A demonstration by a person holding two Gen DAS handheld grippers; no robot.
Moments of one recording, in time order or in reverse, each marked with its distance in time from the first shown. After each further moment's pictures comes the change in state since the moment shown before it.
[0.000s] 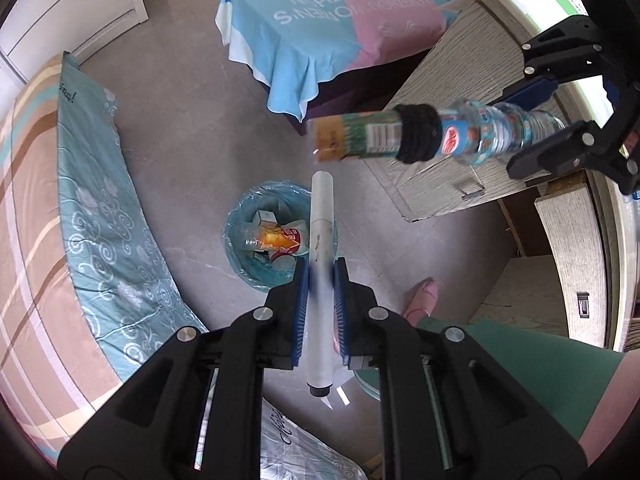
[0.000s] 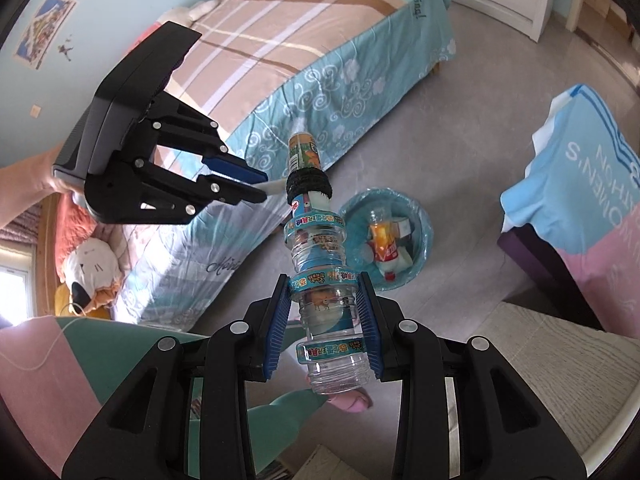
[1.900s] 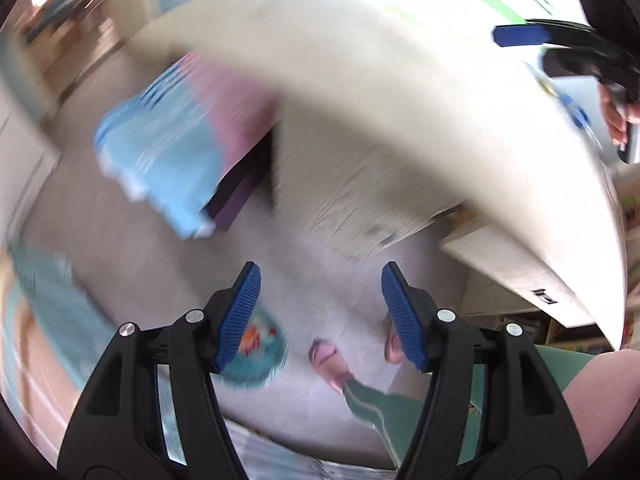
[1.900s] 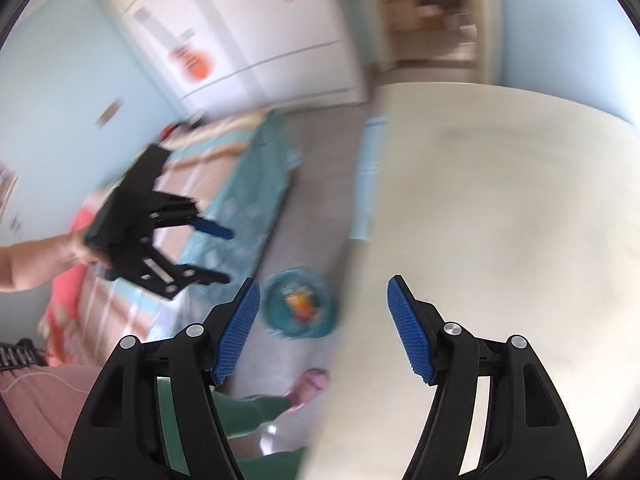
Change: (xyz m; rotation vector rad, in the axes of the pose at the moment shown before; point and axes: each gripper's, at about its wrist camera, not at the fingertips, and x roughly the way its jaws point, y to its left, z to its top) left arm -0.051 -0.206 0.128 0.491 -0.102 -0.109; right arm -0.246 -0.057 -0.243 0.518 -0.560 -0.283
